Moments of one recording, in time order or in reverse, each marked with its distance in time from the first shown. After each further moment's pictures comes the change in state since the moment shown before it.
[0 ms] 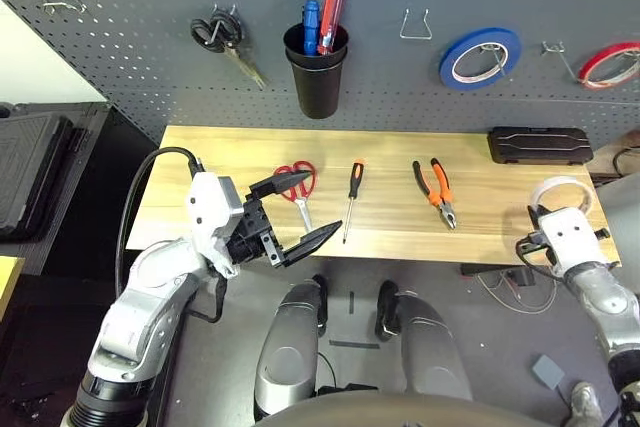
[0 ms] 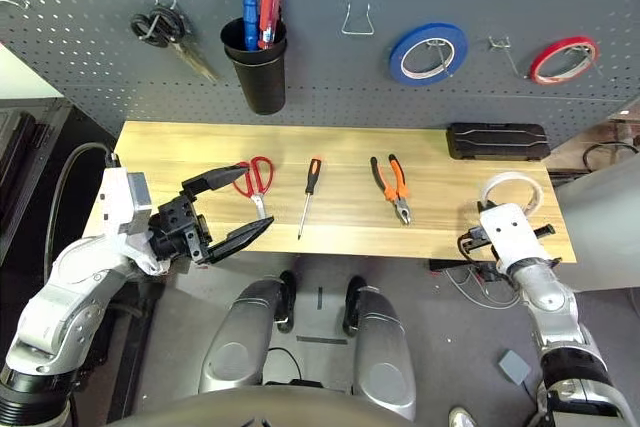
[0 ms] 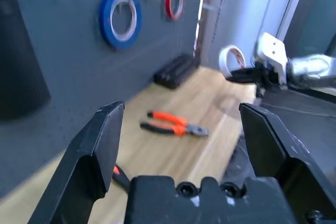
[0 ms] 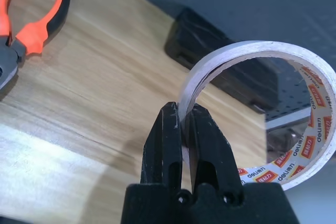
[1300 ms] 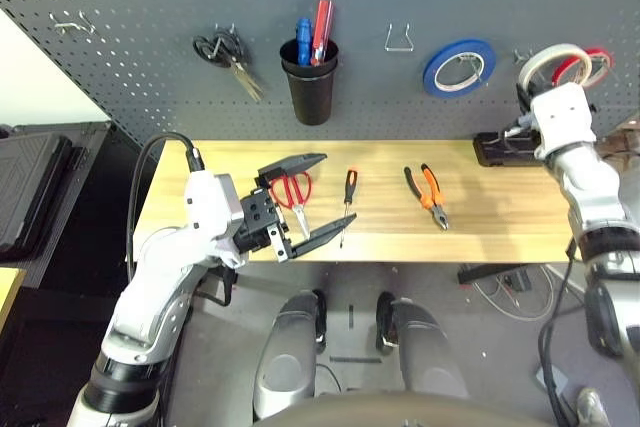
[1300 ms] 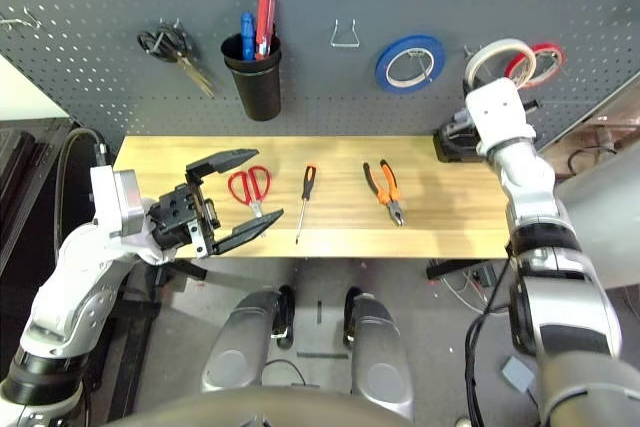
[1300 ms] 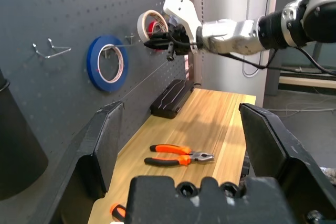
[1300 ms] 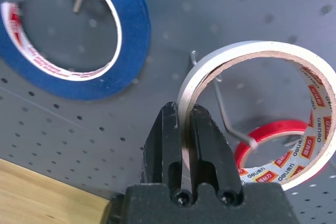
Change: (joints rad) left arm -0.089 -0.004 -0.052 0.033 0.039 -0.074 0.003; right arm -0.794 -0.029 0.073 0.379 -0.055 0.140 0.054
